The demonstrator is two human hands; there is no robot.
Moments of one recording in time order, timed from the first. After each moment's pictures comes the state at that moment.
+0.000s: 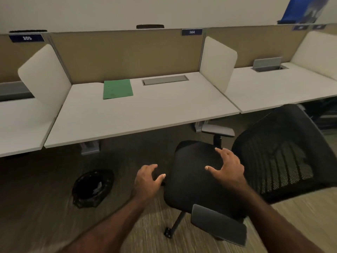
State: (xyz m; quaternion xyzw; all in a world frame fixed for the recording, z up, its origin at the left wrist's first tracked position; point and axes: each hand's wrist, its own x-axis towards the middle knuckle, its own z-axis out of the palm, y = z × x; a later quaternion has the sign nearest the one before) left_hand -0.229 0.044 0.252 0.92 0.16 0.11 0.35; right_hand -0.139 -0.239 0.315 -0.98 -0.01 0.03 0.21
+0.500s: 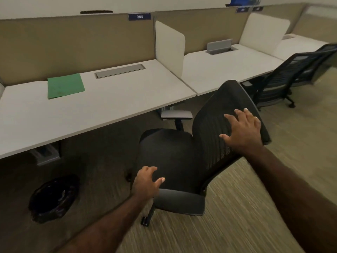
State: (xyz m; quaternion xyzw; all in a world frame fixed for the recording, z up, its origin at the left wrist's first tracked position) left_hand -0.220 -0.111 0.215 0.94 0.06 -0.02 0.32; right_hand -0.131 -0.439 0.385 -1.00 0.03 -0.09 0.00
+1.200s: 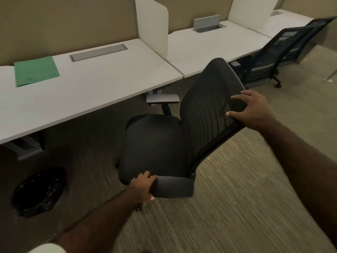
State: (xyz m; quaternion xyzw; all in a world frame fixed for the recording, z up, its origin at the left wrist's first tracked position) left_hand -0.223 -0.131 0.151 0.93 -0.13 -0.33 0.05; right_hand -0.121 -0.528 0.387 -0.98 0.06 -0.04 0.20
